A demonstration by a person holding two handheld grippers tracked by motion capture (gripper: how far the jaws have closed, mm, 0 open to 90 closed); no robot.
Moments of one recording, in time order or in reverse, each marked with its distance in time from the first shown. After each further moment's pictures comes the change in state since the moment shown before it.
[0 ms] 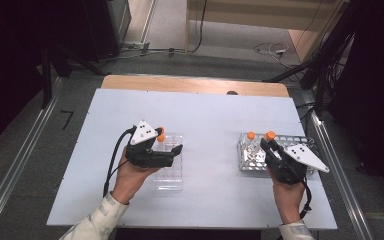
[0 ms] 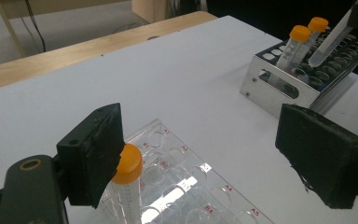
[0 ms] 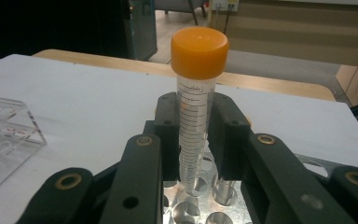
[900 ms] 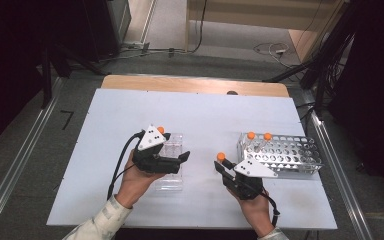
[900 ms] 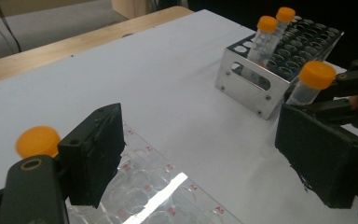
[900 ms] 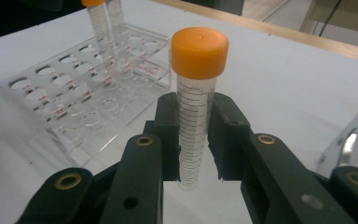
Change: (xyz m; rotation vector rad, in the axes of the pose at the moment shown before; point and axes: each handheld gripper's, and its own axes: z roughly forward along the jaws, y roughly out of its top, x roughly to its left) left arm -0.022 -0.002 0.007 0.015 -0.071 0.044; right arm 0.090 -0.028 0.018 0.154 0.316 -0.148
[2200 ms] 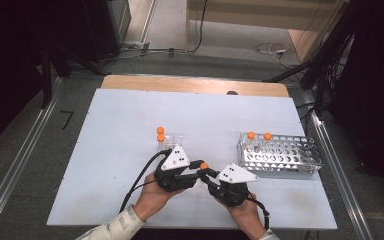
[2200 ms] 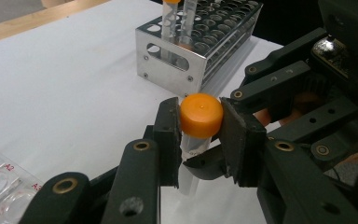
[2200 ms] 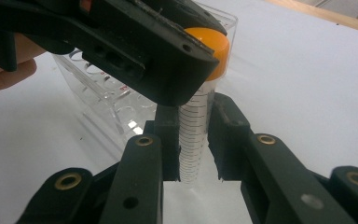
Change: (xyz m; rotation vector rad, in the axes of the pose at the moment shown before) left arm -0.044 -0.017 0.026 0.031 -0.212 0.087; right arm 0.027 -0.004 0.014 0.060 0.128 -0.063
